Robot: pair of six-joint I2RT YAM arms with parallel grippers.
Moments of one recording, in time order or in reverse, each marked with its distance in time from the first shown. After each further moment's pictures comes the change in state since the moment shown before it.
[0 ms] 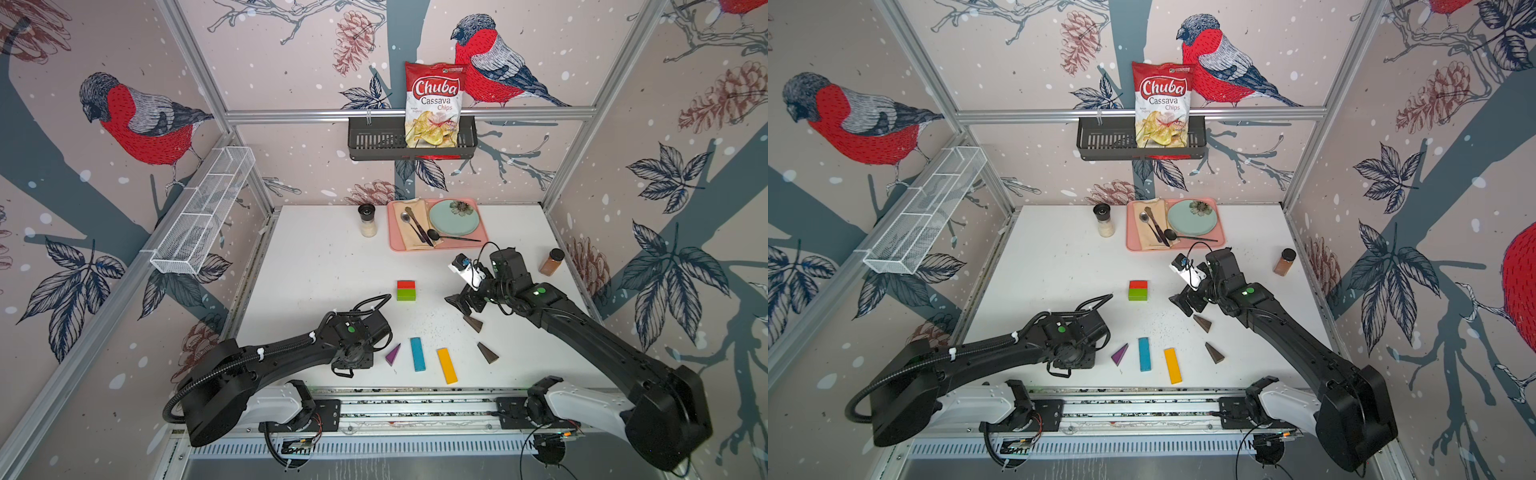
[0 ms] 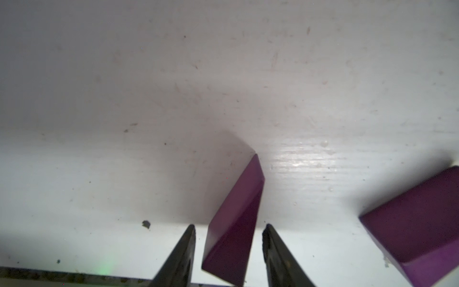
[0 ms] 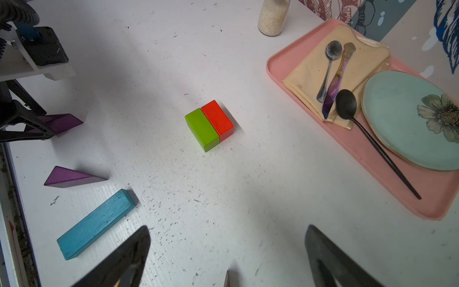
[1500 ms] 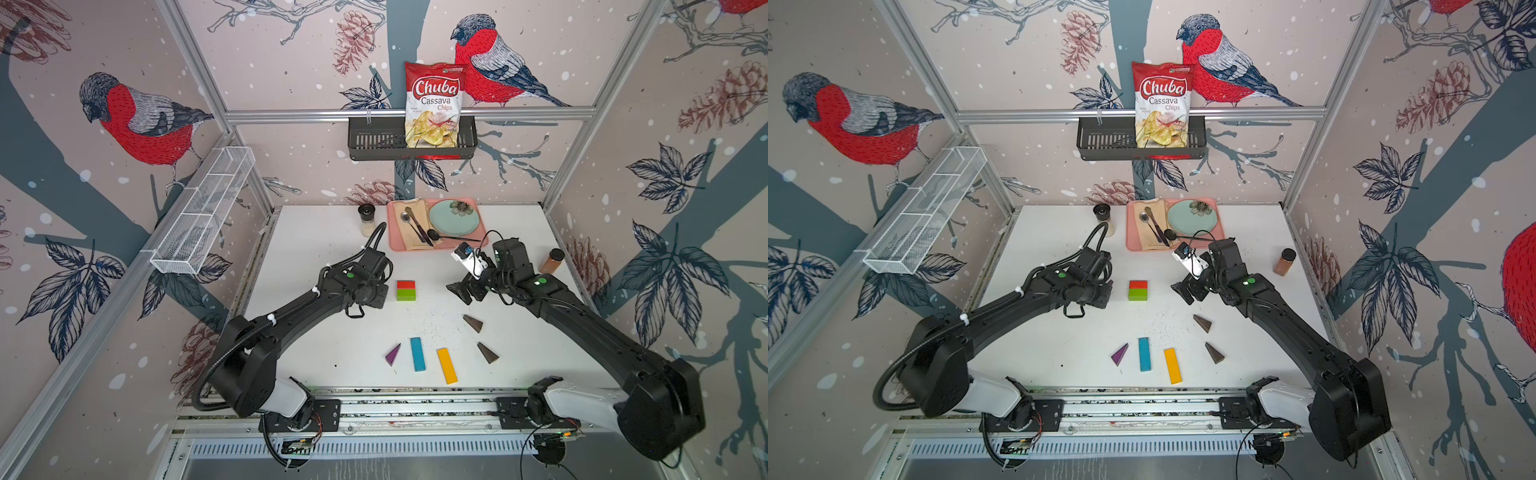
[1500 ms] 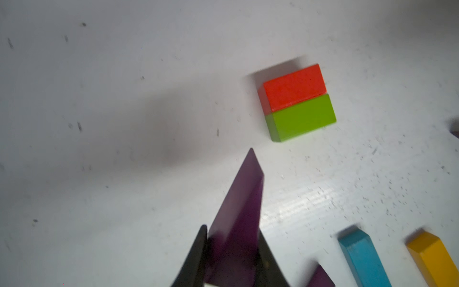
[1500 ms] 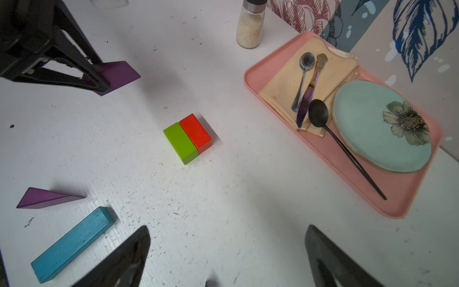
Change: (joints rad) left arm 0.347 0.255 0.457 0.187 0.052 0.757; right arm -0.055 0.053 0.088 0.005 0.014 -0.012
